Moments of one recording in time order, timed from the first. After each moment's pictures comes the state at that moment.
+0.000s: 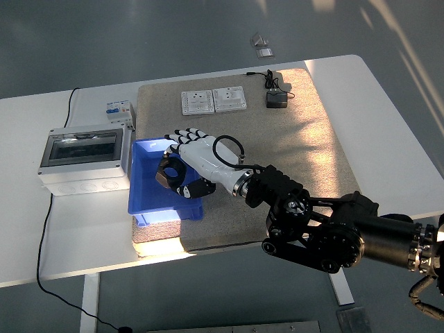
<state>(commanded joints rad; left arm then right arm) -0.08 0.07 -1.62 -0.18 1.53 0.07 0.21 0.88 0.00 0.20 1.09 -1.79 -0.36 -0.16</state>
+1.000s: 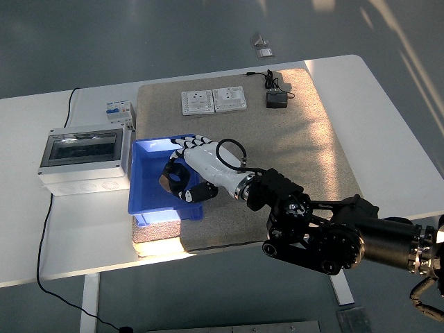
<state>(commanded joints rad) -0.08 0.07 -1.62 -0.18 1.54 0.07 0.21 0.87 0.00 0.18 1.08 -1.73 -0.33 -0.21</state>
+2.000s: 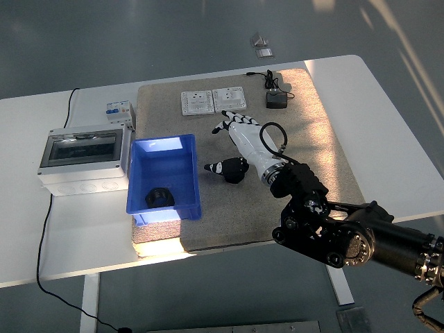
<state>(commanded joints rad) -0.08 0.06 -1.62 -0.18 1.53 0.08 0.20 0.78 -0.02 0.31 1.01 -1.71 -0.46 -0.36</state>
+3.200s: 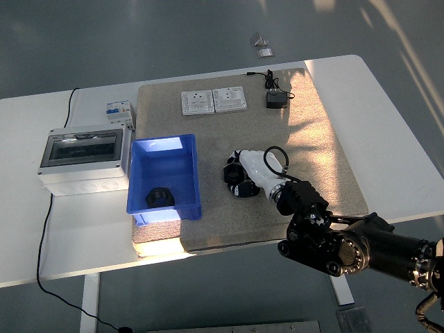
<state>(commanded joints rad) -0.08 0.06 -1.64 -0.18 1.57 0.07 0.20 0.78 0.00 0.19 0.88 -1.63 -0.44 -0.33</state>
